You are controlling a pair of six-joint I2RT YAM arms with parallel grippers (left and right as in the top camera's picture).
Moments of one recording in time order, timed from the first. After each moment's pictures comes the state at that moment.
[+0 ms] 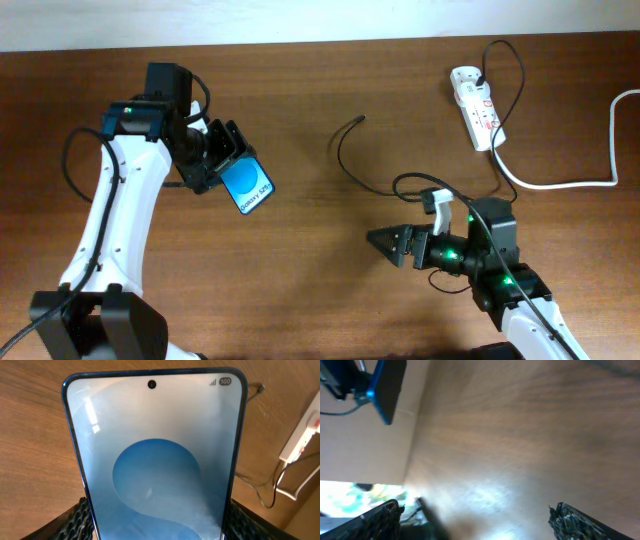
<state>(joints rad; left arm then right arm) -0.06 1.70 1.57 -1.19 0.35 -0.63 0.16 0.99 0.41 -0.12 -0.85 0.56</state>
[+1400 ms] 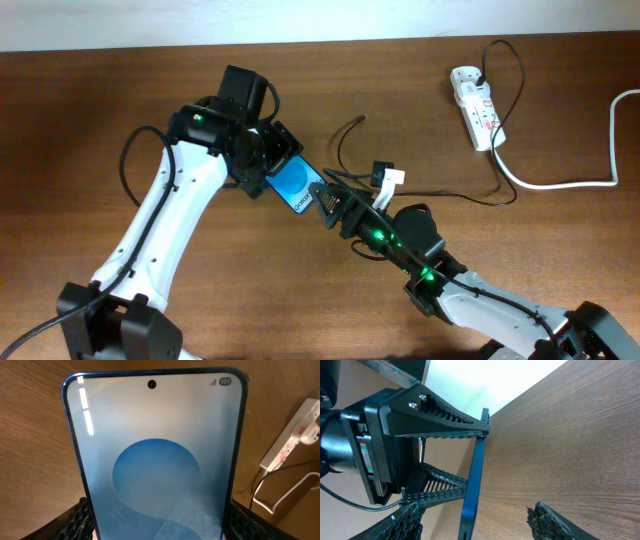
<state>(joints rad) -0.33 1.70 1.57 -1.10 0.24 -1.05 0.65 1.39 0.42 0.89 -0.18 0.99</state>
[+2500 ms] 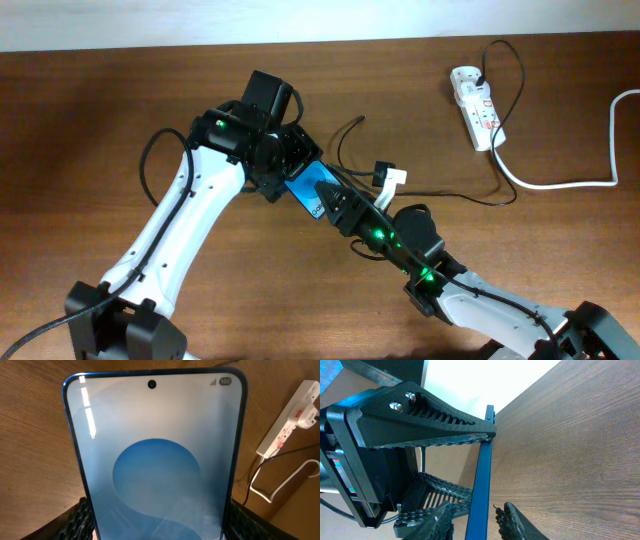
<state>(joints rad) -0.41 1.70 1.57 -1.07 0.24 -1.10 0.65 1.39 0.42 0.89 -0.16 1.05</state>
